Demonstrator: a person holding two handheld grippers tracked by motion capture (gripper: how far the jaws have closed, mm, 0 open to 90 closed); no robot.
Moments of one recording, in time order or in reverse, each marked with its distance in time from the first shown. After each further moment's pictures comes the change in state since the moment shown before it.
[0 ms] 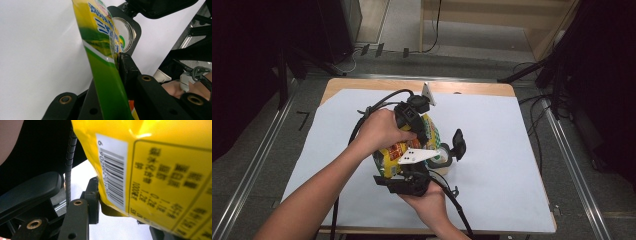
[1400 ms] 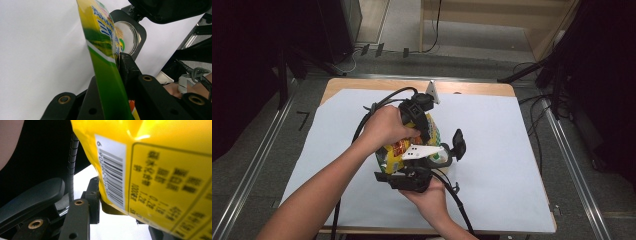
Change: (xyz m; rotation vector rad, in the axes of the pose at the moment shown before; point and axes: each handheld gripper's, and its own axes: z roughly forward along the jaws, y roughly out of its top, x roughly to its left) left arm 0.000 0.014 0.004 0.043 0.024 -0.026; right arm -0.010 0.001 -0.001 -0.034 0.051 0.042
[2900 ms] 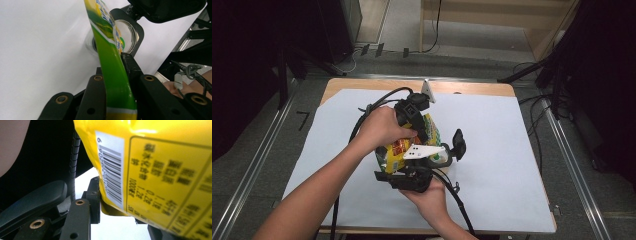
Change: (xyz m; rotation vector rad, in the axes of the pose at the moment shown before) left arm 0.005 -0.009 -0.003 -0.029 -0.026 -0.020; right arm -0.001 0.000 -0.002 -0.019 0.014 0.005
